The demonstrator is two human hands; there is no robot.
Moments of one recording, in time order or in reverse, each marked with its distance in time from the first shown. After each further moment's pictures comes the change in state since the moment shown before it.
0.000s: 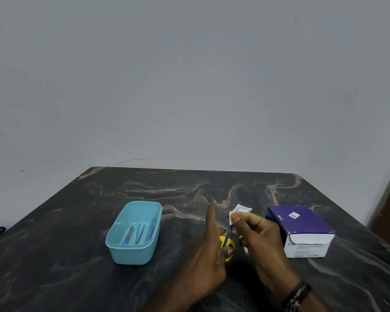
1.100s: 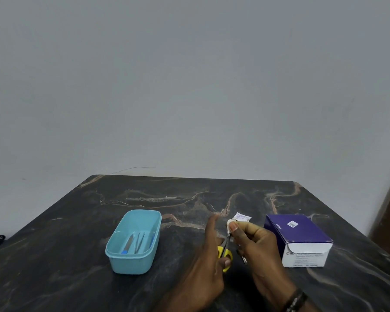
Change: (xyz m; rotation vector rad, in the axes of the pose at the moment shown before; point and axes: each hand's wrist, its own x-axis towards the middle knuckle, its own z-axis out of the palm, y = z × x) left_hand -0.001 -0.001 0.000 0.070 0.020 -0.051; right_hand 0.004 0.009 0.000 0.035 0.004 -0.005
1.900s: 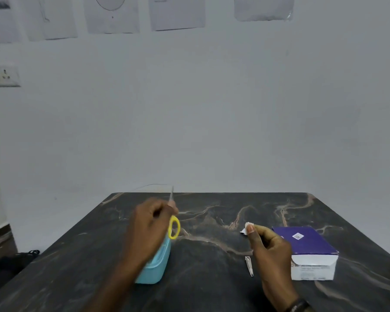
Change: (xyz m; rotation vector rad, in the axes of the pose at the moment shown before) left_hand 0.003 0.034 -0.124 -0.001 0.656 0.050; right_hand 0.015 -0.004 -0.012 -0.047 0.233 -0.169
